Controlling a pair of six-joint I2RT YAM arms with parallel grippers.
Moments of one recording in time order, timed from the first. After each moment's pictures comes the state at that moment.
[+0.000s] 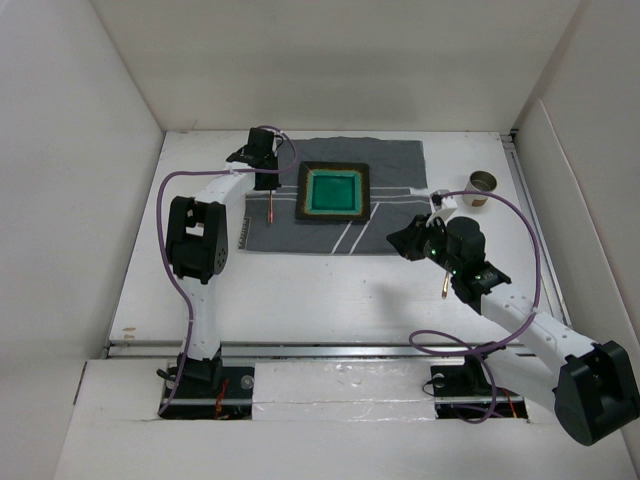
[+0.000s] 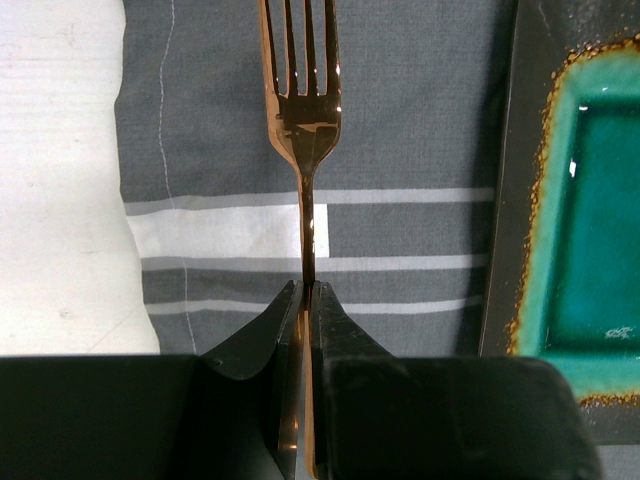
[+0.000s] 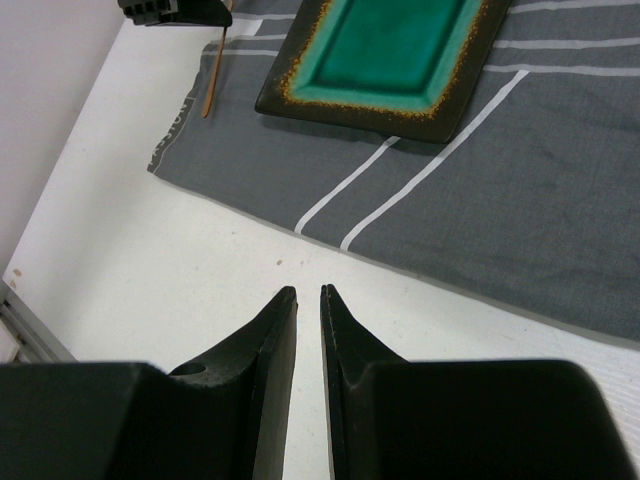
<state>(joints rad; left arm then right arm) -0.25 2.12 1.70 -0.46 -0.10 -0.21 0.40 1.02 0.53 0.21 -0.24 0.48</state>
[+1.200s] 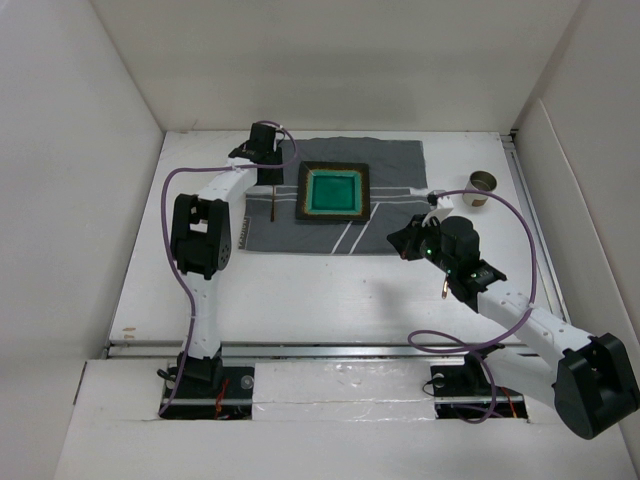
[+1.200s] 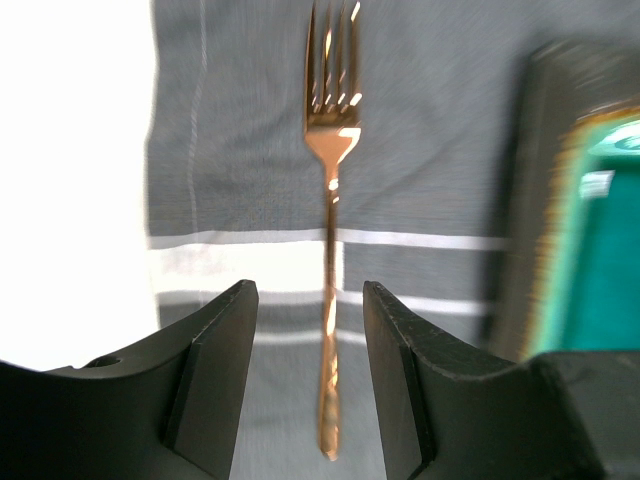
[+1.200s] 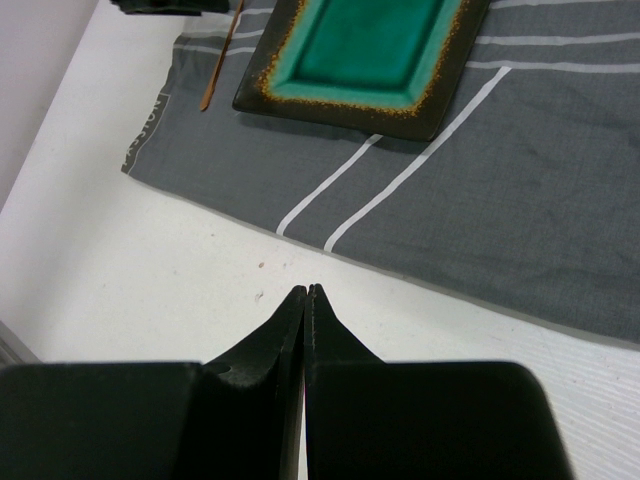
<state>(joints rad) -0.25 2.21 1.80 -0.48 -0.15 -0.22 0.43 1.06 0.55 0.21 -0.16 0.46</state>
